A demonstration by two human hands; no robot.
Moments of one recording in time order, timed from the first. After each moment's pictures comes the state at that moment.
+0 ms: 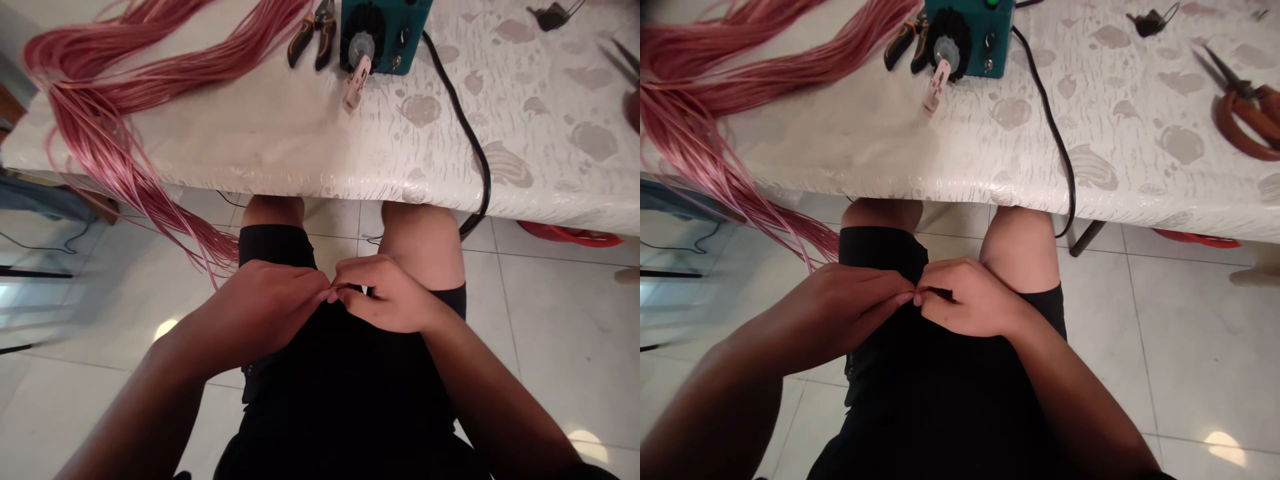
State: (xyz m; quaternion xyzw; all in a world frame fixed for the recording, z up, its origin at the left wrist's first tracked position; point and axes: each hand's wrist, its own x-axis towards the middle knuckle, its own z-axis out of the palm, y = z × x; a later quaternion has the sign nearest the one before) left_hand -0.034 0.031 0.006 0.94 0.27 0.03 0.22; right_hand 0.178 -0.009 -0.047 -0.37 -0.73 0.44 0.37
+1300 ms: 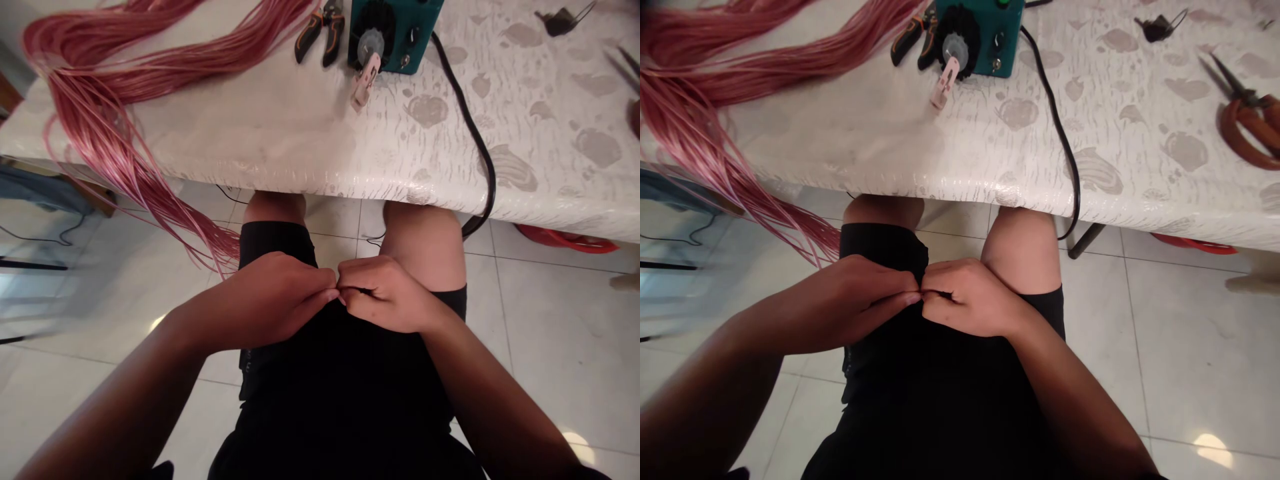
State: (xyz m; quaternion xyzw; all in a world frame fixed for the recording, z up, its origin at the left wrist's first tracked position) left_hand -0.026 0.043 0.012 0.91 0.24 -0.03 0.34; right_hand 0.179 -0.007 -0.051 -0.33 -0.75 0.44 0.37
